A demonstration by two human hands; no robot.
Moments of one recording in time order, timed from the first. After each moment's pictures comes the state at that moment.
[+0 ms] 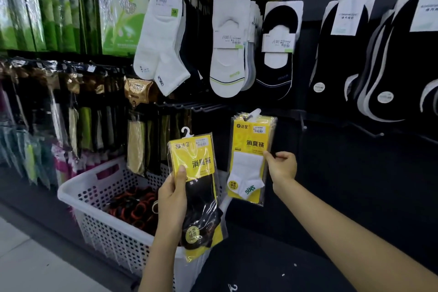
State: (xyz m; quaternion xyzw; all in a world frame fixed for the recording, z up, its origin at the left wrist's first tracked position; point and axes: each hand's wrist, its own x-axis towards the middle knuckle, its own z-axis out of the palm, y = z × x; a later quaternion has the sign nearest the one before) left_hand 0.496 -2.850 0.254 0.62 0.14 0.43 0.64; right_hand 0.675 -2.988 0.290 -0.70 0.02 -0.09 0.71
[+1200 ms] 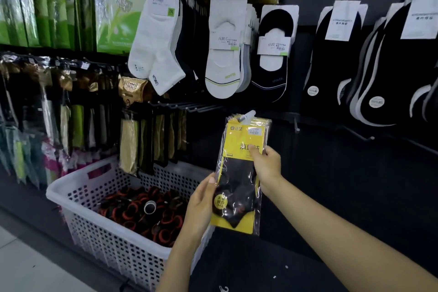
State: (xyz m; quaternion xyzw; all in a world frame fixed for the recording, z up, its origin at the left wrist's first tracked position) left_hand 0.531 -2.884 0.230 0.66 0.08 0.26 0.70; right_hand 0.648 -2.983 0.309 -0.69 -0.12 -0.02 0.71
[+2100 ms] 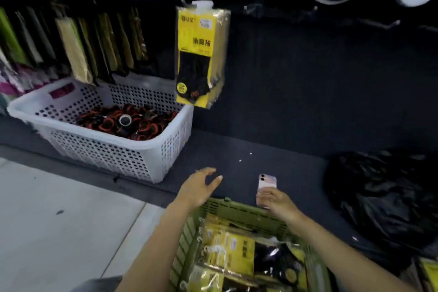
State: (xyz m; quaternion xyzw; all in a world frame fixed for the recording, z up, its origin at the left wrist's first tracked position) left_hand 0.476 -2.985 0.076 0.90 0.11 0.01 0.42; right_hand 0.526 -3.216 0.070 -0.80 0.00 0.27 0.54
